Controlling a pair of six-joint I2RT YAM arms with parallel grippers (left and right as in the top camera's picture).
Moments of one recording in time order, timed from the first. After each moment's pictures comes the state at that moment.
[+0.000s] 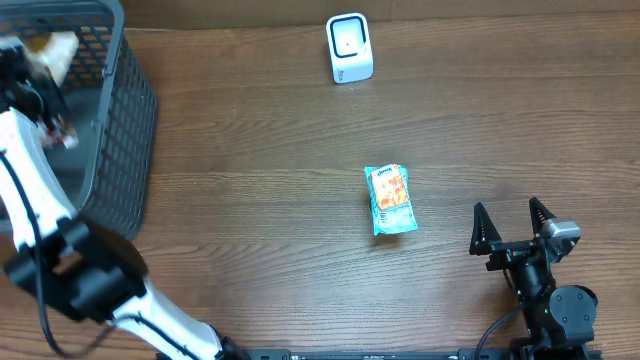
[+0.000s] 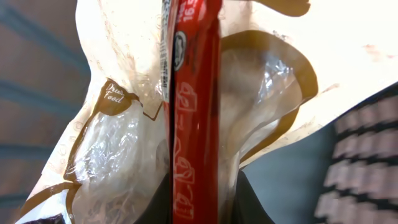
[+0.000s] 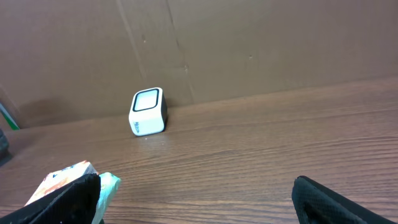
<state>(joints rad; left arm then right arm) 0.62 2.01 2.04 -0.82 0.03 0.20 0.10 0.01 0.02 -0.03 -0.06 0.23</state>
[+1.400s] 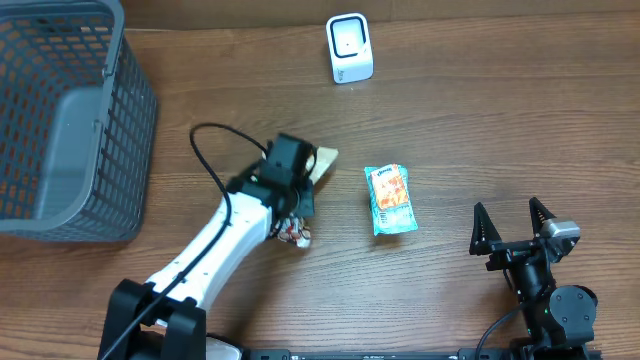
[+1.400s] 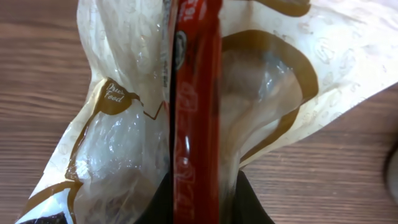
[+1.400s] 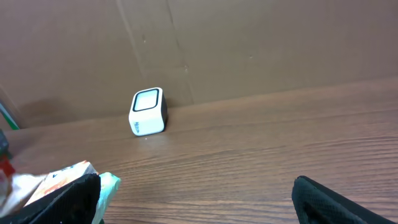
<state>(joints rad) -0.38 1.53 0.92 -0.62 -0.12 -0.43 0.10 0.01 0.02 -0.03 -0.06 0.23</state>
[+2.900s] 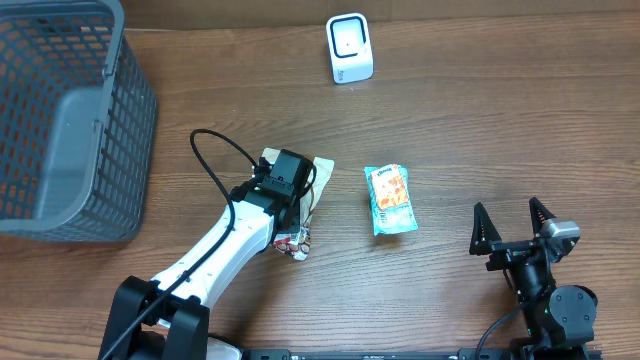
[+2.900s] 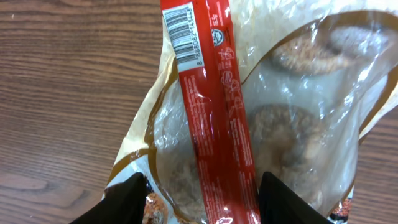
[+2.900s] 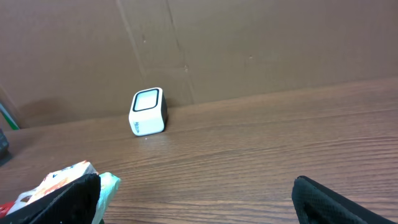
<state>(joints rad) -0.39 1.53 0.86 -0.71 -0.34 -0.40 0.10 0.01 0.02 -0.03 -0.06 0.23</state>
